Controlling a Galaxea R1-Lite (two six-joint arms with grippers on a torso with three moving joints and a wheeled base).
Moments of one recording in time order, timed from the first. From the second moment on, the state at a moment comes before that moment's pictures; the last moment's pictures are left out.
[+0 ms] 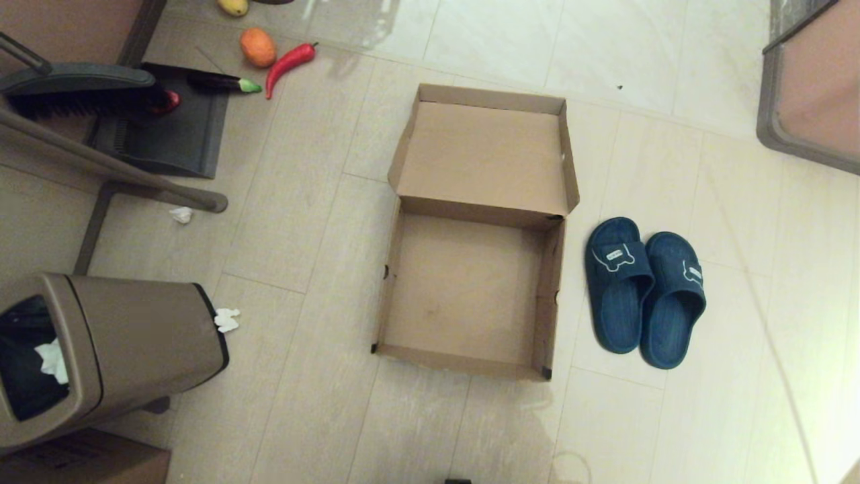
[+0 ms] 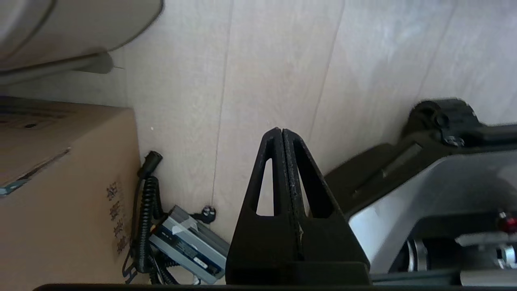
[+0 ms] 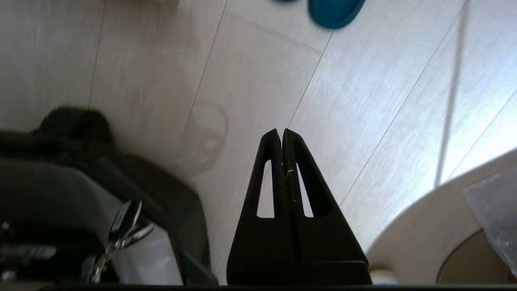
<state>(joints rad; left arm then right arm) 0.06 0.35 -0.02 0.06 -0.02 0.13 0.00 0.27 -0.04 0.10 0.01 -0.12</state>
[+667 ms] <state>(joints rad) -0.01 0.15 0.00 0.01 -0.03 0.10 0.01 0.00 -0.02 0.06 0.02 -0.10</state>
